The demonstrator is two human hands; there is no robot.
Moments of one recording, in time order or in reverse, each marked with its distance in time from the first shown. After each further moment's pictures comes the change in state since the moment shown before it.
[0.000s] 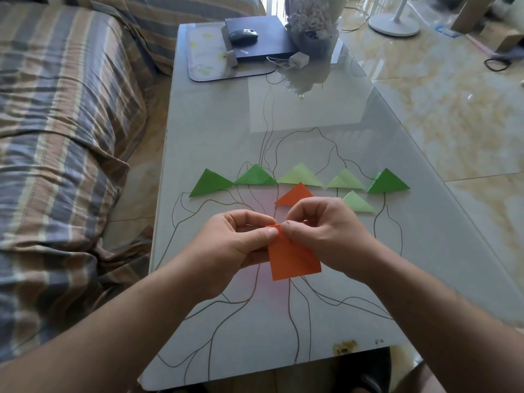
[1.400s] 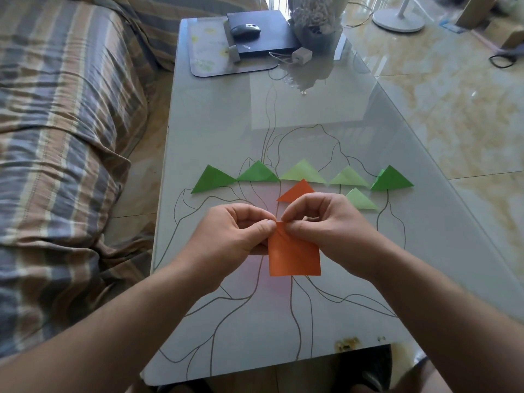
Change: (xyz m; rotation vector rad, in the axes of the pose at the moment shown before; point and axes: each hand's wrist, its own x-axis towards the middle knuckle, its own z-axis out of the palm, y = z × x) left_hand 0.003 -0.003 -0.006 0.241 0.040 0.163; right_hand 0.002 0.001 -0.002 0.190 -0.069 0.076
